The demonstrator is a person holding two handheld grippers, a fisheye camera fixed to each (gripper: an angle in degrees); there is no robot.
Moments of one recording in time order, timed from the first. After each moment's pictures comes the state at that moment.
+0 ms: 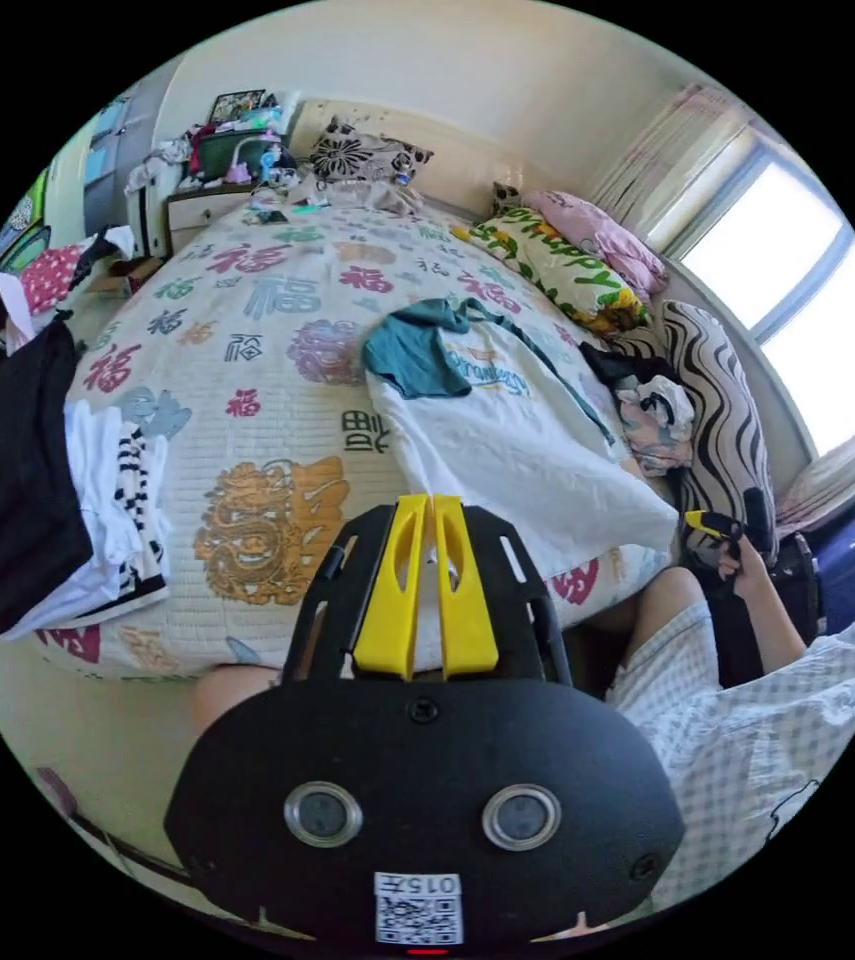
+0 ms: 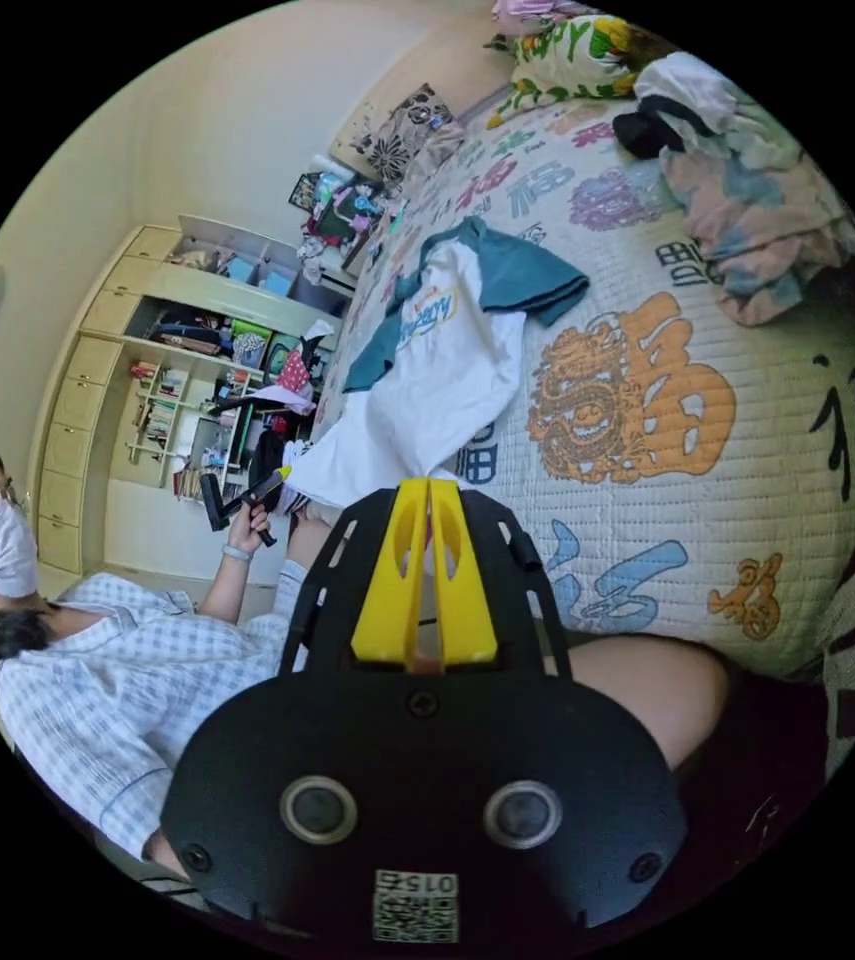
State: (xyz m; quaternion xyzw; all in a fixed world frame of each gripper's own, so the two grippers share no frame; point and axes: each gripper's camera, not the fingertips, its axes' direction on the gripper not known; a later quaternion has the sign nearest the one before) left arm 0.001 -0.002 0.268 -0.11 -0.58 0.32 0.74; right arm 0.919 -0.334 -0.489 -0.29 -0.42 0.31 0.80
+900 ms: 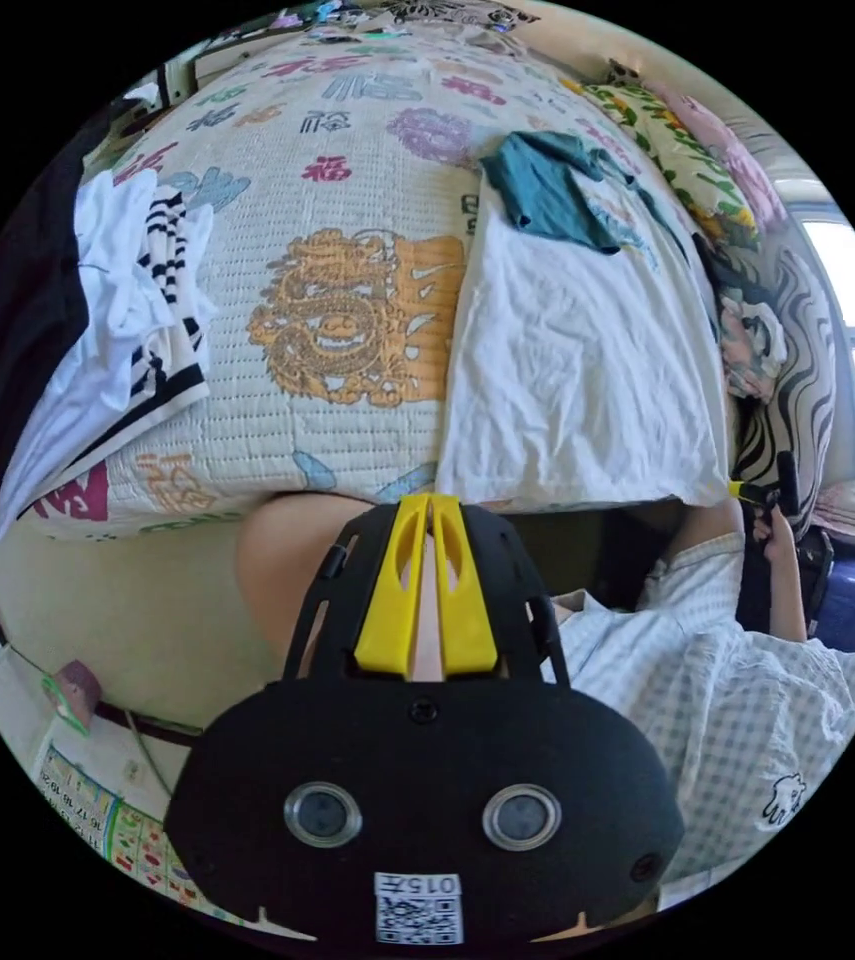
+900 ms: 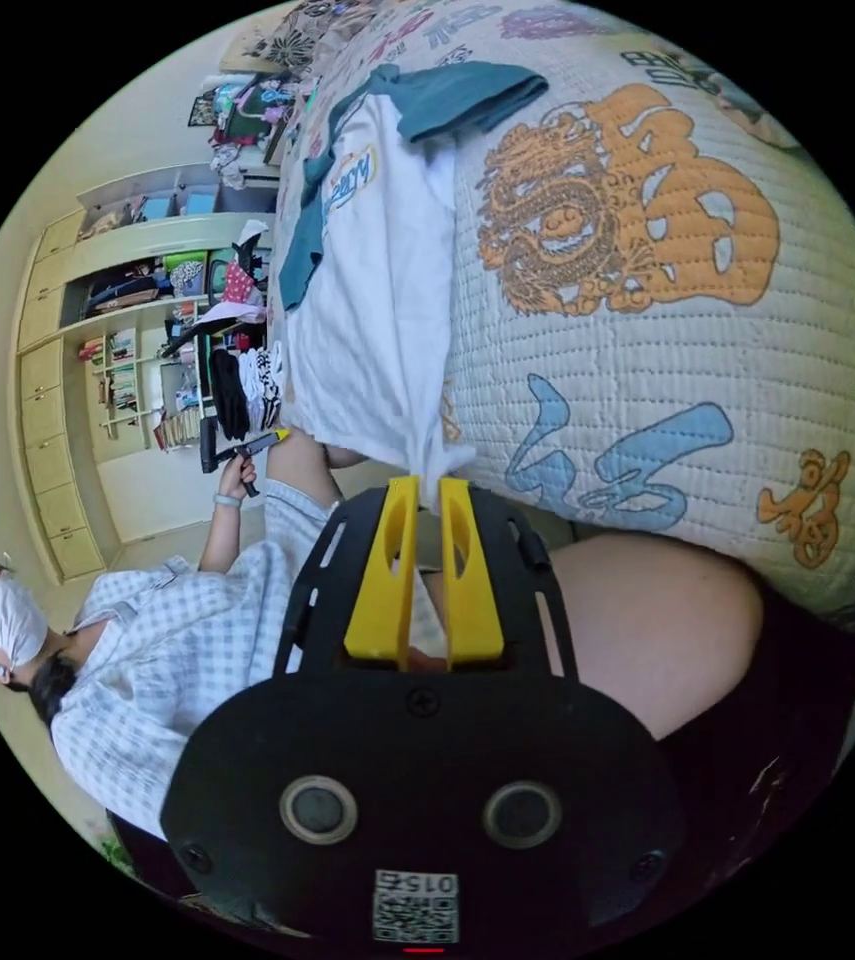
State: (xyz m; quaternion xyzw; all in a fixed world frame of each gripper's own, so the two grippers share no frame) left arm -0.083 -0.059 0.214 -0.23 -0.68 0.11 0.69; right arm 0.964 -0.351 -0.418 -0.48 -0.44 0.30 0.69
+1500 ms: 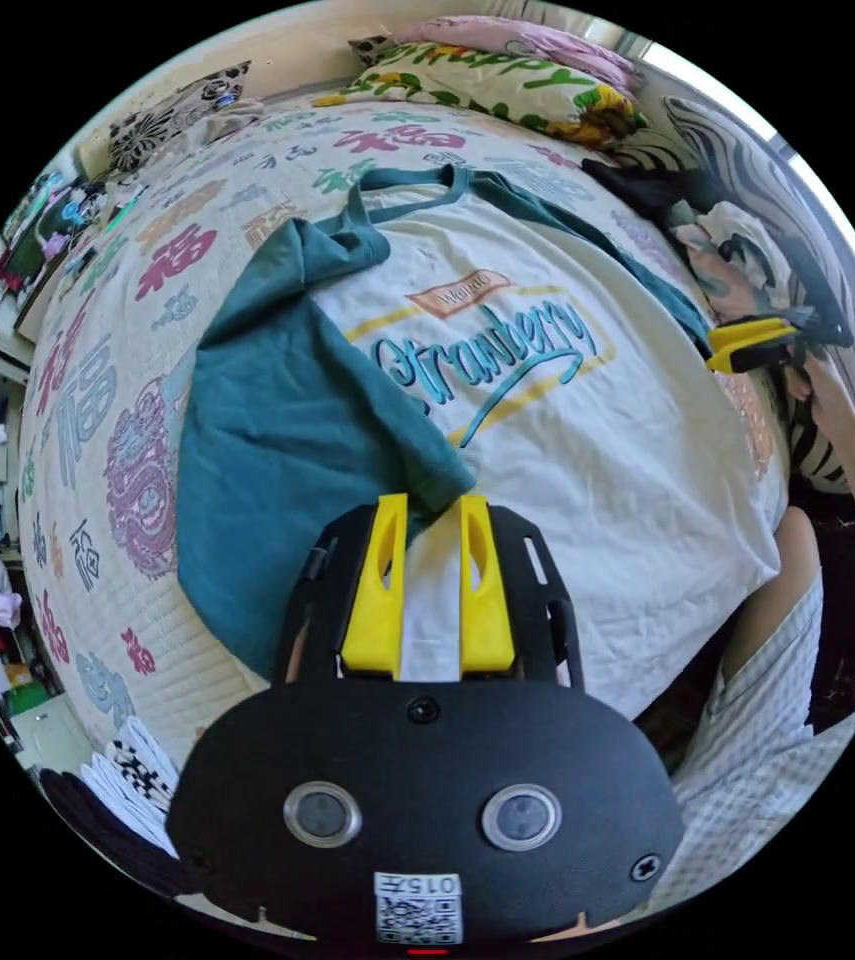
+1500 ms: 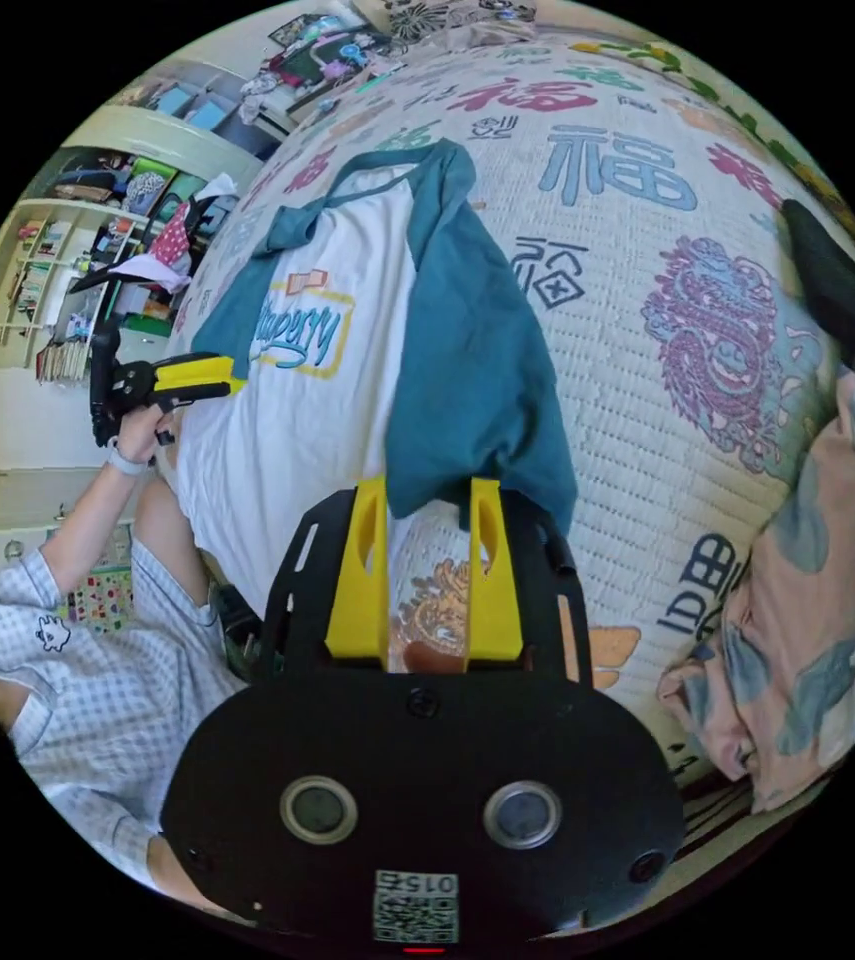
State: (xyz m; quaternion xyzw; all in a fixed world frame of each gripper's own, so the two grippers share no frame) left arm -0.173 -0.154 0.509 -0.33 -0.67 0.33 0.58; right arm 0.961 -0.522 -0.253 -0.45 -0.31 0.10 0.83
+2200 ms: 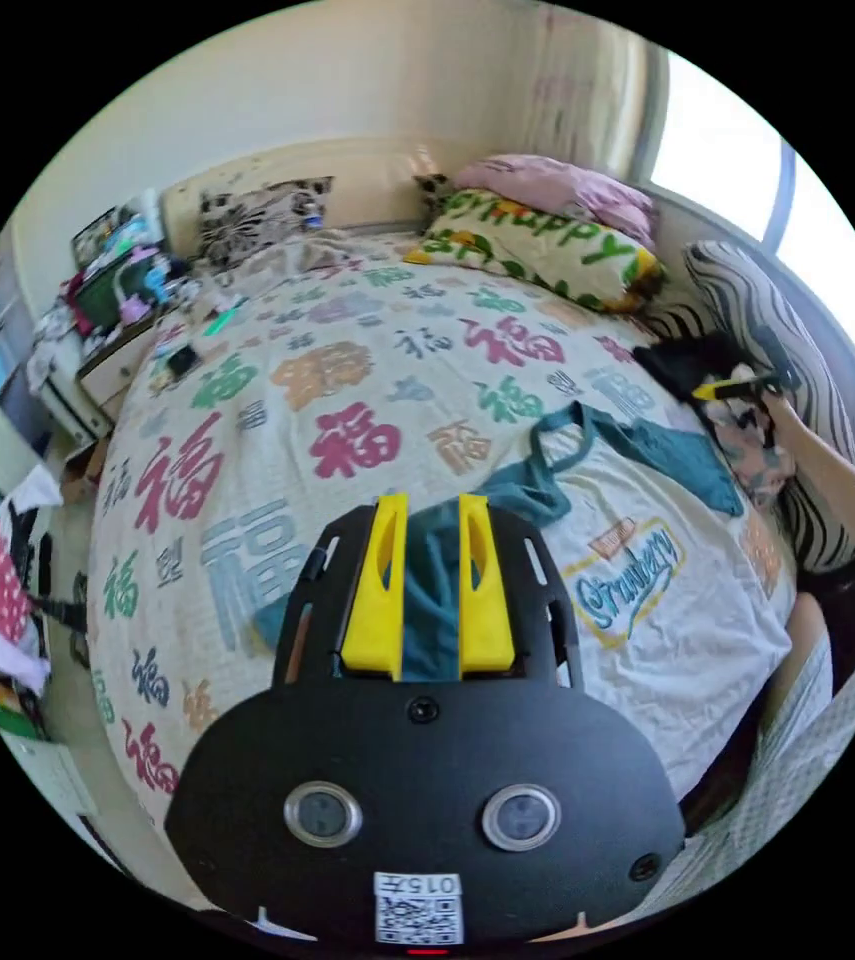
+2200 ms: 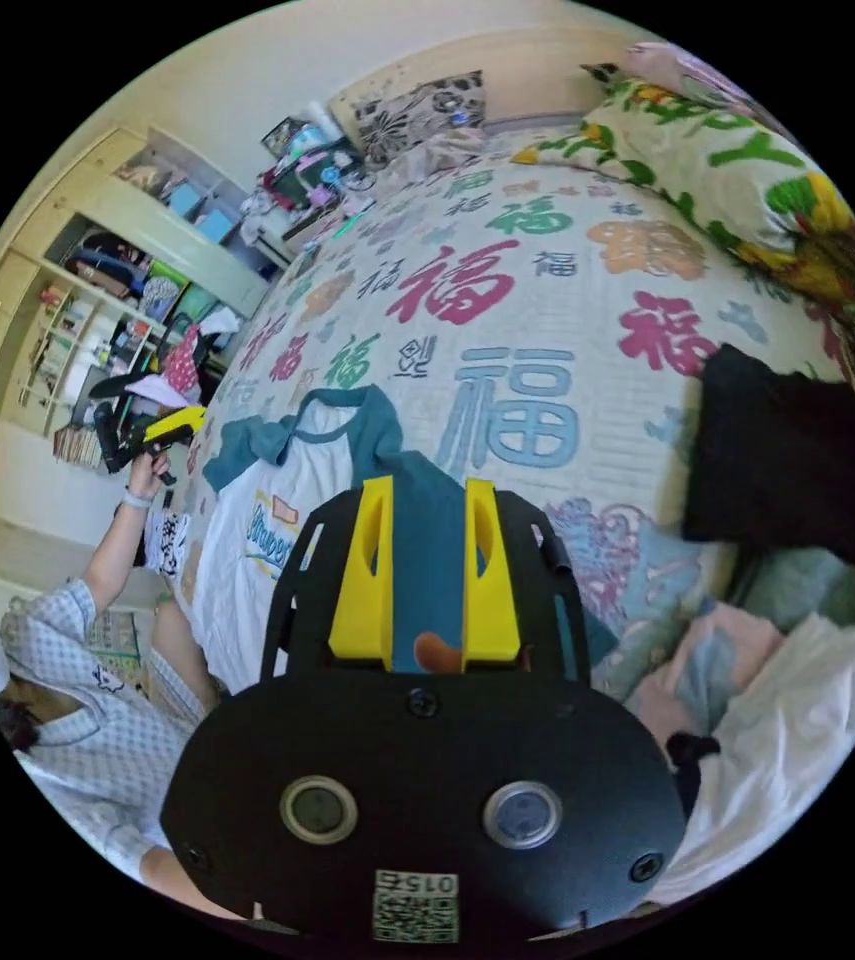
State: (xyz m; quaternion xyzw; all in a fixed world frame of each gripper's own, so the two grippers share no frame) left arm -0.051 -0.318 0.479 -0.18 -0.61 0.46 0.62; right arm 1.052 -0.628 -0.190 -0.32 -0.28 0.19 0.88
